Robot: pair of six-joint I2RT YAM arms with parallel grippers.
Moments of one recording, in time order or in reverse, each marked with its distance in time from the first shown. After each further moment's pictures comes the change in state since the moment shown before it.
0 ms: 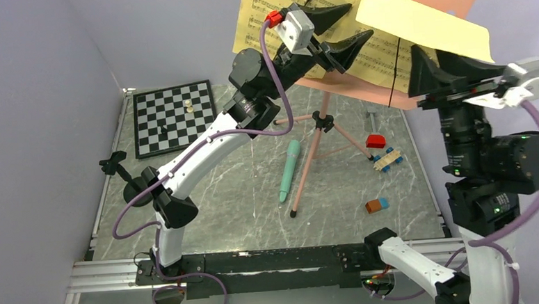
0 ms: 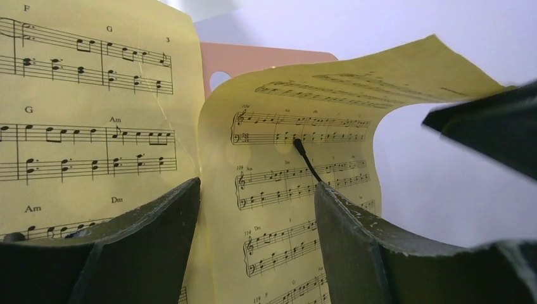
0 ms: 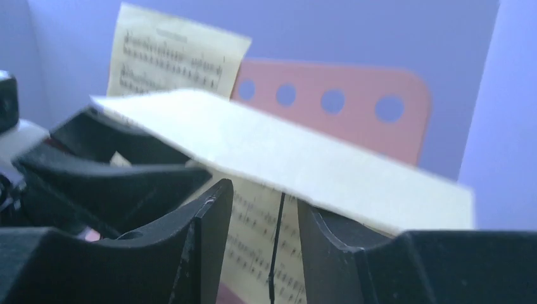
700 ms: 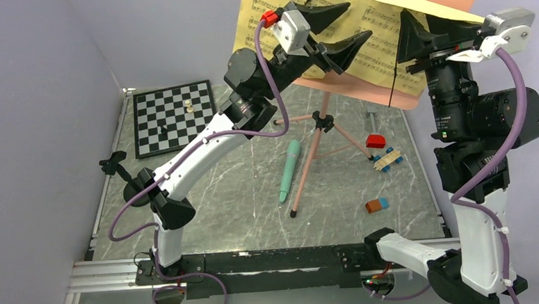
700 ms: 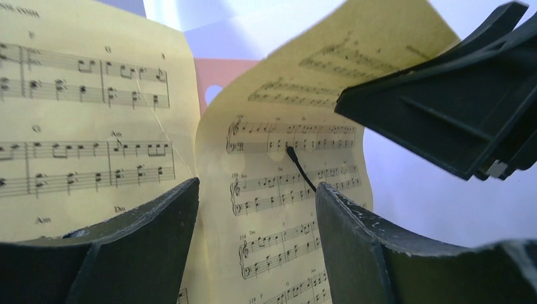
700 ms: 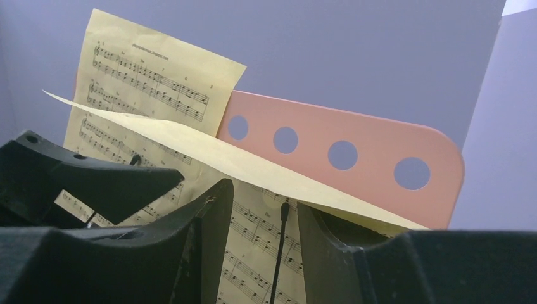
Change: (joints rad) left arm 0.000 -0.035 -0.036 -0.005 0.024 0.000; right arm 0.000 0.221 0.262 -0.005 0.016 -0.072
